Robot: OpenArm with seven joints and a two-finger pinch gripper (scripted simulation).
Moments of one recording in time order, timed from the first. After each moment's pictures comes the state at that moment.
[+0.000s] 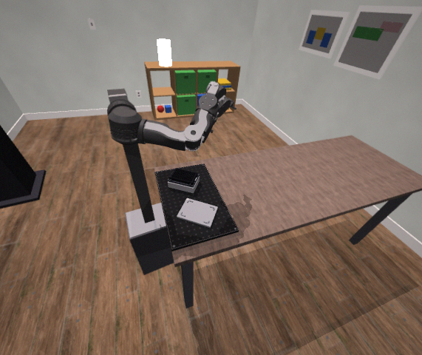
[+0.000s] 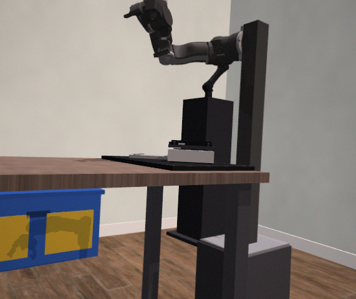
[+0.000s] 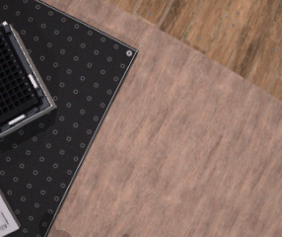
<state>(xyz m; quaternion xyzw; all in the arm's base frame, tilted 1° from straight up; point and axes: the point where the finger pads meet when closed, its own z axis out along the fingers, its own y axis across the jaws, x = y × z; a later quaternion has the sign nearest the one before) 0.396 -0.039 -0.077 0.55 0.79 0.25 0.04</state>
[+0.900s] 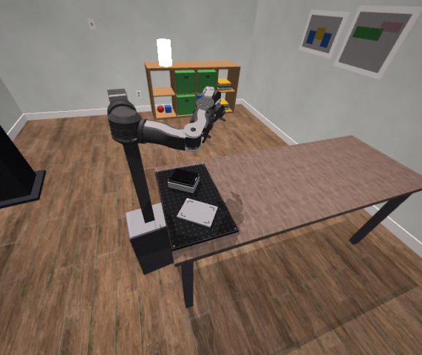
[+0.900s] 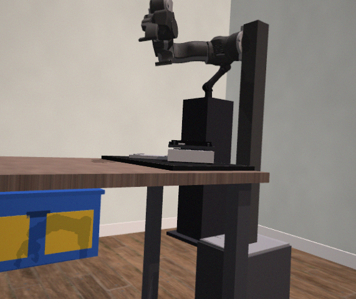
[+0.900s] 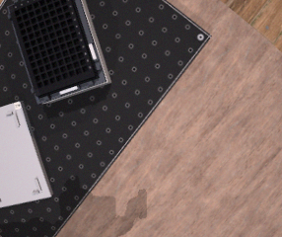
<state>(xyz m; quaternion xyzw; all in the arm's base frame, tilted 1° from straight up) 0.363 -0.038 -0.112 0.48 0.86 0.15 0.03</state>
